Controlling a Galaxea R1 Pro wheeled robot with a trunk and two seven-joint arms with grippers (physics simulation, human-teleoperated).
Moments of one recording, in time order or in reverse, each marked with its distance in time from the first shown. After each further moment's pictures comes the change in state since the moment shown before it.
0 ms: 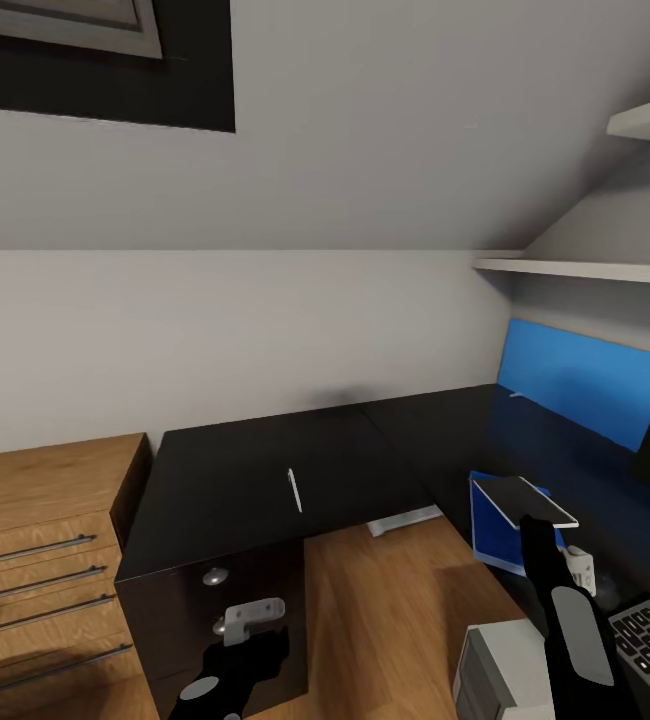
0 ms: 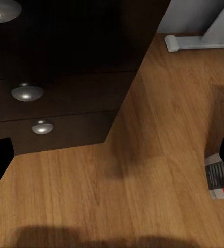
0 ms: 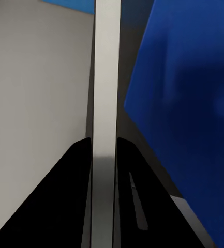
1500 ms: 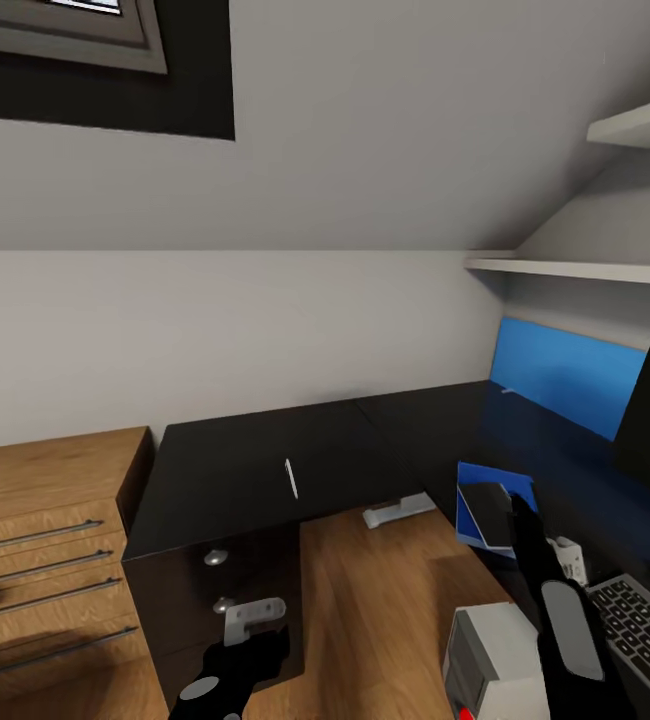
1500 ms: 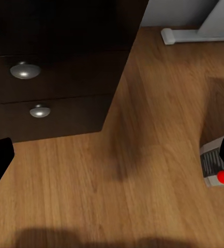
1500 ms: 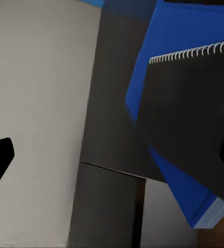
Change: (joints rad) left arm 0.000 0.000 -0.001 0.000 0.001 0.000 -0.003; right arm 0.000 0.000 0.046 -0.006 0.050 0.007 0.009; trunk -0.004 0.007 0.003
